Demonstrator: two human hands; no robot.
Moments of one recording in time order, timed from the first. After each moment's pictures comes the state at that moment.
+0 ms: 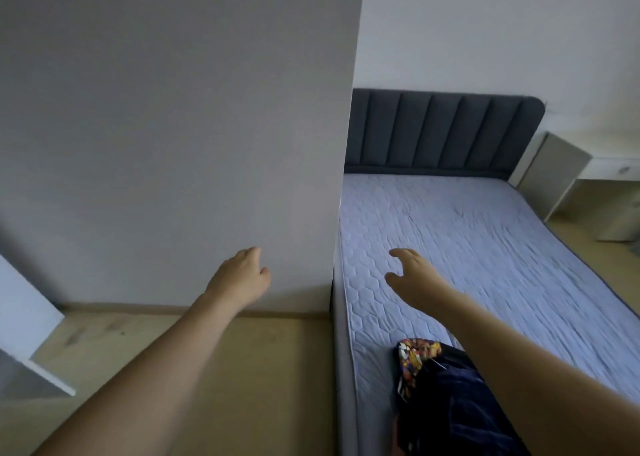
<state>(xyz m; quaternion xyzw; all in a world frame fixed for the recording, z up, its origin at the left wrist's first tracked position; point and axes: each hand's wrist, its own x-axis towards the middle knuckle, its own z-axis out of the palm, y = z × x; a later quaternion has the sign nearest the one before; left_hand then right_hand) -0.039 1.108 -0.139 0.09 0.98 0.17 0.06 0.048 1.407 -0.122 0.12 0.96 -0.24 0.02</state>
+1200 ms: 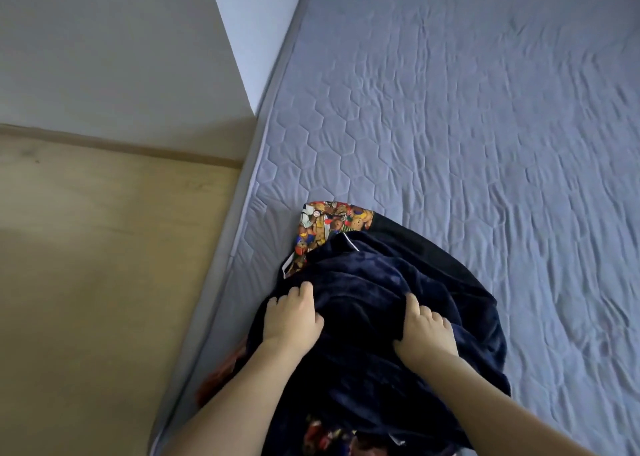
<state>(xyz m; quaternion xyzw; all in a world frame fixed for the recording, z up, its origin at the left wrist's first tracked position) 0.125 1.602 -0.660 0.05 0.97 0.04 0.24 0.166 1.817 -0.651 0.13 0.93 -0.06 0.33</state>
